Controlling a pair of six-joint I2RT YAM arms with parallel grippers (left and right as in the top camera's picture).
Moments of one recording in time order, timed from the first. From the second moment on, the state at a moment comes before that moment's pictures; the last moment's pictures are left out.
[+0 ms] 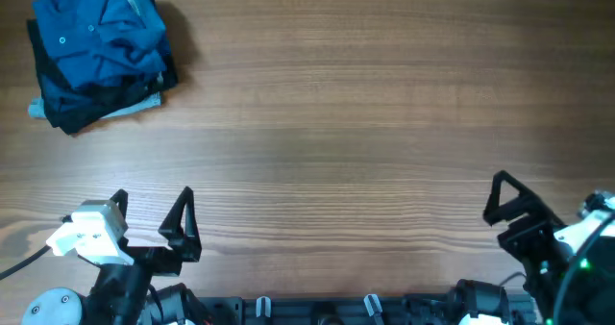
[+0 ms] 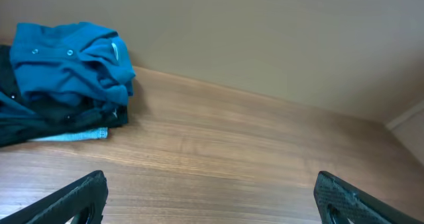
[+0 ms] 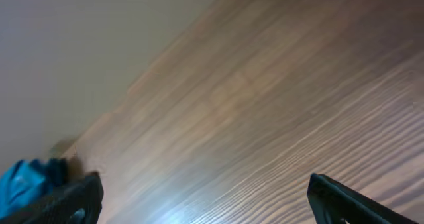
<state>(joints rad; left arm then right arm) 0.33 0.28 0.96 -0.94 0.46 -0.21 -0.19 0.43 1.02 -1.14 -0.06 0.63</state>
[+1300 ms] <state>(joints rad) 0.33 0.28 0.95 -0.94 0.46 -0.21 -0.04 0.01 0.01 0.01 -0.19 0.15</state>
